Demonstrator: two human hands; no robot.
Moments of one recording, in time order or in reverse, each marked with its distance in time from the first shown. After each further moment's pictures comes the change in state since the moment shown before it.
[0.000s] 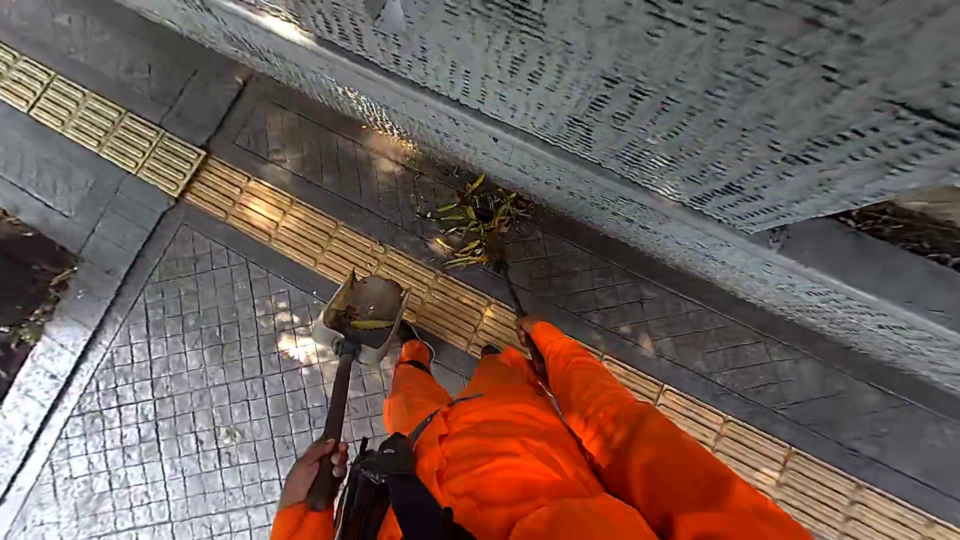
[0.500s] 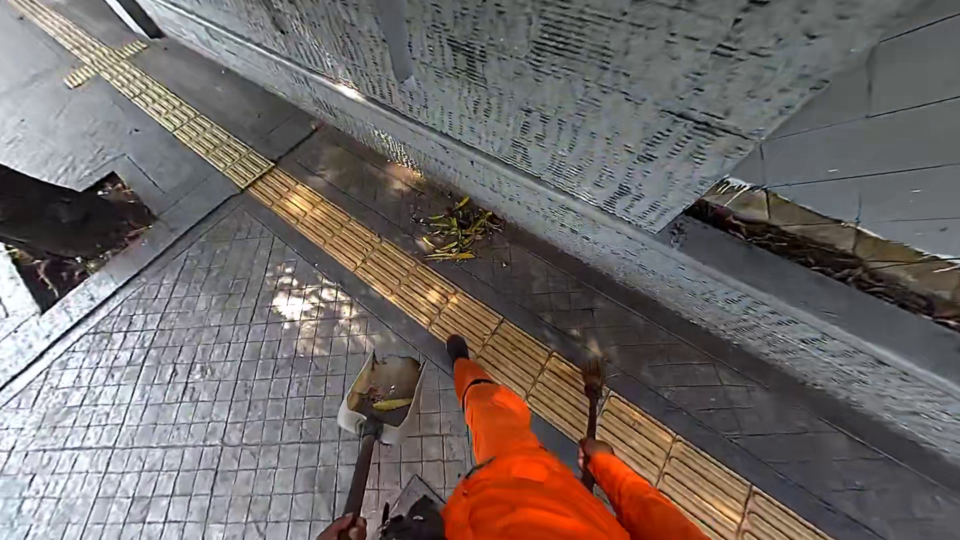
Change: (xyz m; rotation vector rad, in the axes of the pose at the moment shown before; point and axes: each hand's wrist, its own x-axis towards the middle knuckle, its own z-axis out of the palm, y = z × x) left_hand -0.180 -0.536 -0.134 -0.371 -0.020 -0.099; right_hand -0.073 0.598 -0.231 0.119 0.216 0.053
